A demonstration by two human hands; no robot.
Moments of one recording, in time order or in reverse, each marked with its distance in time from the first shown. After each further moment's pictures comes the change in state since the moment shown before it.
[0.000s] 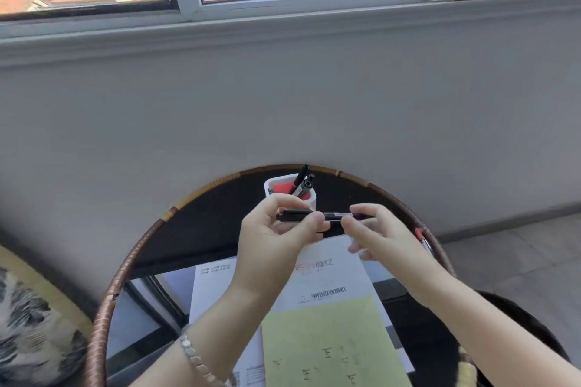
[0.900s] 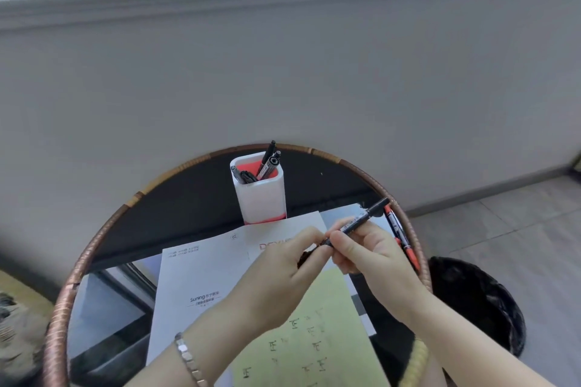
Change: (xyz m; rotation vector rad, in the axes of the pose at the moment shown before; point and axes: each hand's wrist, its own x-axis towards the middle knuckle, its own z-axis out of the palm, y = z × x) left_hand -0.029 -0.036 0.020 0.610 -0.508 0.005; right_hand -0.036 0.033 -0.006 0.314 -0.068 -0.130
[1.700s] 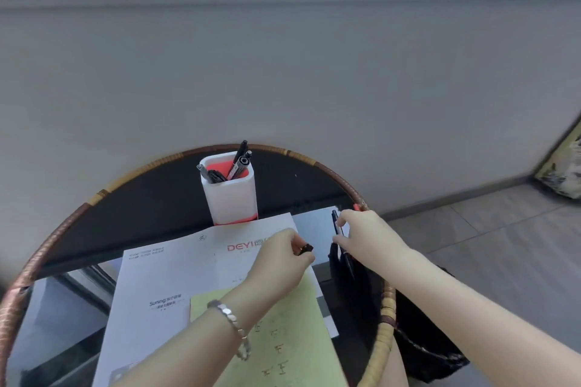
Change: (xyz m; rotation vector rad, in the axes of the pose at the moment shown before) left_hand 0.054 -0.018 0.057 0.018 0.100 -0.321; right_hand 0.046 0.030 -0.077 -1.294 0.057 0.191
